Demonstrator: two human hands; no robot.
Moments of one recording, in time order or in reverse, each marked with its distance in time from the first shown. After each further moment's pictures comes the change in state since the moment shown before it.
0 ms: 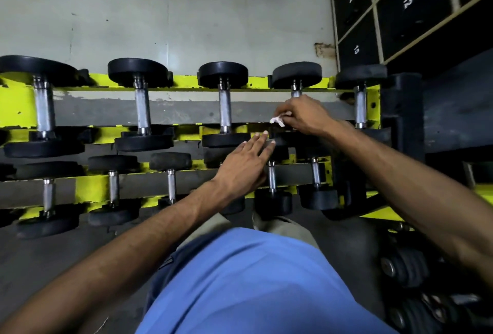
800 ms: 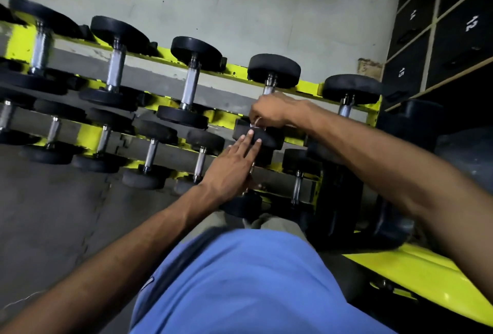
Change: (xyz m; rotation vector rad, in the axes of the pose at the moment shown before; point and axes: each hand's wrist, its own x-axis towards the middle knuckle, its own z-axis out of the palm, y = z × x) left_hand 0.093 0.142 0.049 0.032 0.006 -0.398; right_hand 0.040 0.115 0.030 -0.390 -0.269 -0.564
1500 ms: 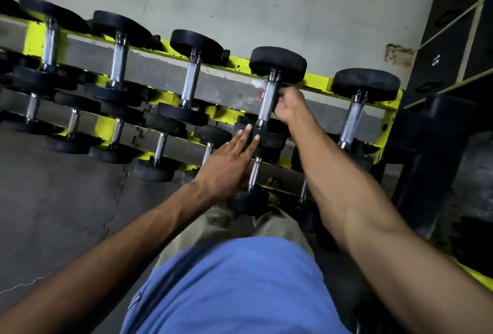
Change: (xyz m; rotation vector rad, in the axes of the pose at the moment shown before) left_hand 0.001 0.009 -0.004 0.026 -0.022 -0.050; right_hand 0.038 0.030 0.061 2.510 0.533 0.712
